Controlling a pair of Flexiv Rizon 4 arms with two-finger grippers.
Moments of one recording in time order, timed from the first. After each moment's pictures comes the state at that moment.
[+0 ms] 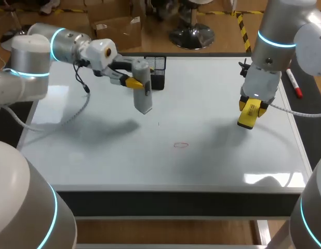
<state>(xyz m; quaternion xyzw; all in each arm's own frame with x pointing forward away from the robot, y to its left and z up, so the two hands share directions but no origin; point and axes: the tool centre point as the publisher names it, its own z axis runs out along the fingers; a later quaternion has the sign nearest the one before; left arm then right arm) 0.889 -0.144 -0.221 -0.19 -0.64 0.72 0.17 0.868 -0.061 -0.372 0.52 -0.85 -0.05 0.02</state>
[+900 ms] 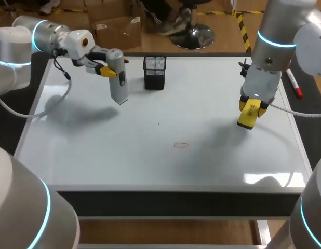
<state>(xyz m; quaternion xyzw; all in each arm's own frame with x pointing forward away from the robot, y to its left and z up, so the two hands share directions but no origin) 0.942 -0.072 -0.231 -0.18 -0.63 0.73 0.20 0.868 -0.061 -0.372 0.52 -0.85 -0.05 0.02</state>
